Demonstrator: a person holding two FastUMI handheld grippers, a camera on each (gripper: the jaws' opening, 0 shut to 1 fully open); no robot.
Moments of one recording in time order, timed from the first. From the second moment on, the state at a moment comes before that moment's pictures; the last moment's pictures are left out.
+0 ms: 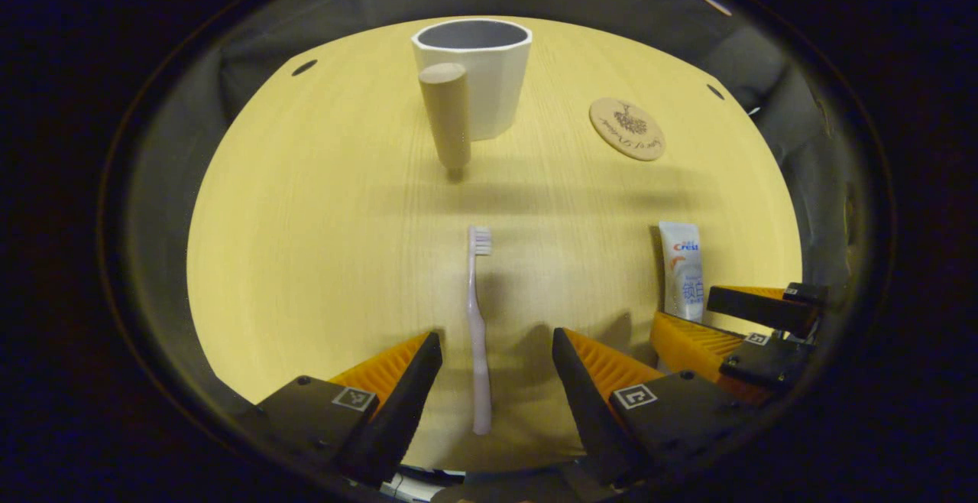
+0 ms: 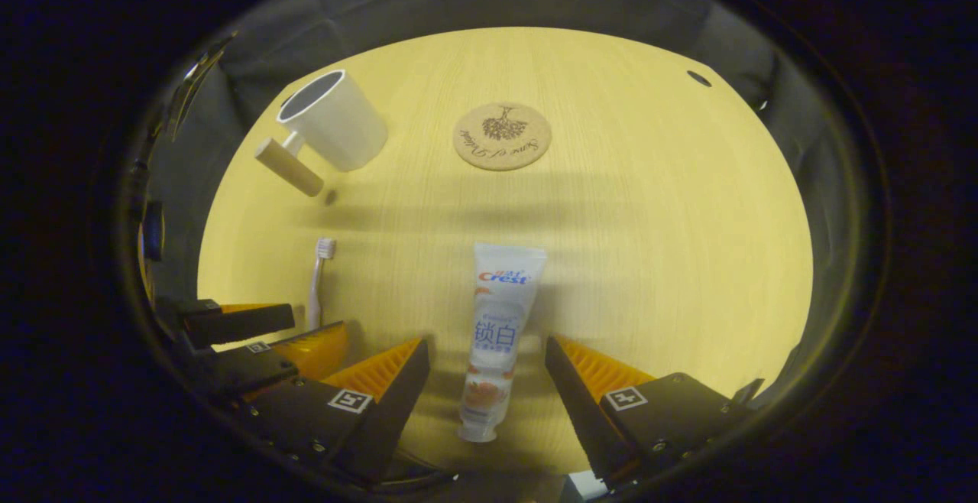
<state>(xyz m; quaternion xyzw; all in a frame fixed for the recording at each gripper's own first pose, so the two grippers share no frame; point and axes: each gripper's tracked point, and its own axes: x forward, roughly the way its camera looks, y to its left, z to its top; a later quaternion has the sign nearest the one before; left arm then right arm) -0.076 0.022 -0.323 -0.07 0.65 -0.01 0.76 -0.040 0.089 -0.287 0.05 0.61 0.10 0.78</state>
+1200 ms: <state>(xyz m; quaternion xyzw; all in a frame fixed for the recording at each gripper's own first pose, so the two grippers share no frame) -0.083 0.032 -0.332 -0.05 0.67 0.00 0.74 -0.048 0.088 -0.303 0.05 0.63 0.10 0.77</state>
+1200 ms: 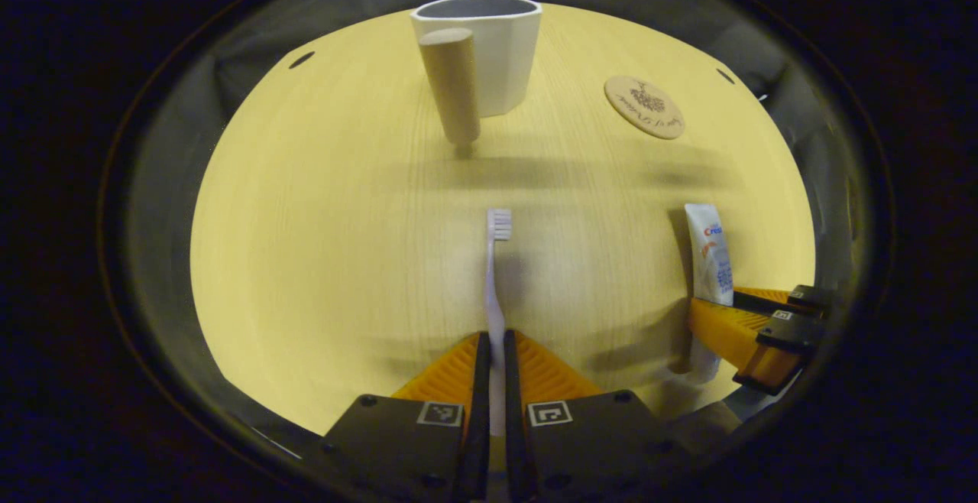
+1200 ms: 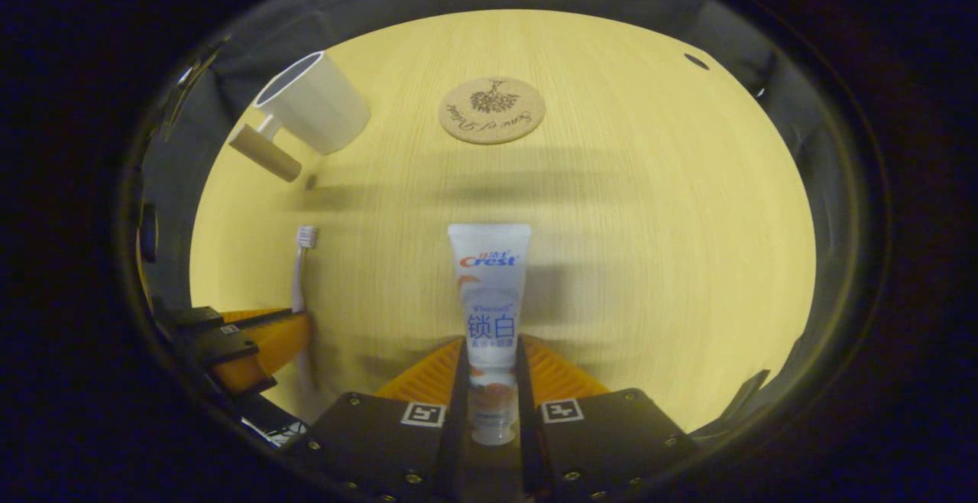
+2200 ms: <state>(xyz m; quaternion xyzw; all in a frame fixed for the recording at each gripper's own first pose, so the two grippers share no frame) -0.069 0.041 -0.285 -0.07 0.58 -0.01 0.81 -0.032 0.078 -0.271 0.08 0.57 0.09 0.81</state>
